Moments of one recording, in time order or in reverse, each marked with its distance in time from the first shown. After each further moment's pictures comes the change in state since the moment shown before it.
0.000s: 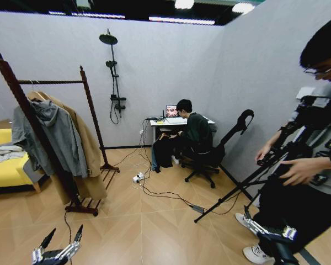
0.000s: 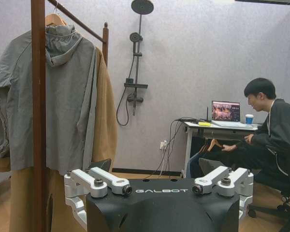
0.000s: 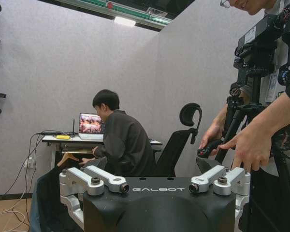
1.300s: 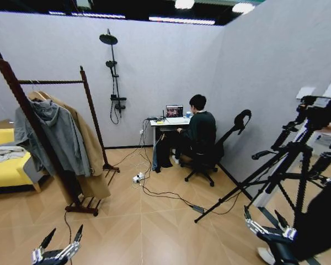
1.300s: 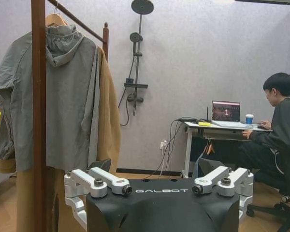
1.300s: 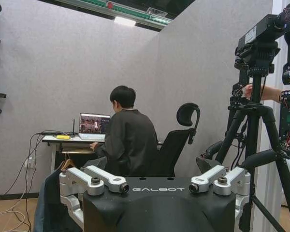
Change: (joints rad) left arm 0.000 0.000 0.000 0.000 0.000 0.000 0.000; right arm 0.000 0.000 0.000 0.000 0.000 0.000 0.000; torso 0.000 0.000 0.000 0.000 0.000
